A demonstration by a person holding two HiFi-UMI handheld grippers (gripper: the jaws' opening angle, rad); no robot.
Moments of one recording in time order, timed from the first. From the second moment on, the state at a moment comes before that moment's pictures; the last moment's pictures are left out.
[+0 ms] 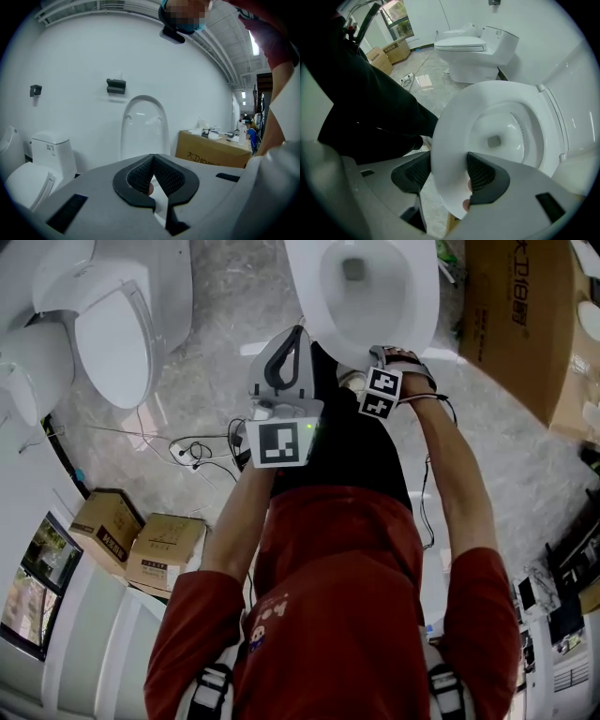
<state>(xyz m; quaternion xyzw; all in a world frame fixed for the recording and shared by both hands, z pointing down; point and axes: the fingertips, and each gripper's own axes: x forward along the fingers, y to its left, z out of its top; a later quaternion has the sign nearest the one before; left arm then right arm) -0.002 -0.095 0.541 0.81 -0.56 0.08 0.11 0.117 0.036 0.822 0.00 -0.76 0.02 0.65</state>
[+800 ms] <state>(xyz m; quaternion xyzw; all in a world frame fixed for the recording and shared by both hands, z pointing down) 0.002 -0.078 0.511 0.81 -0.58 0.05 0.11 0.119 0.031 0.778 0.02 -0.76 -0.02 0.65</state>
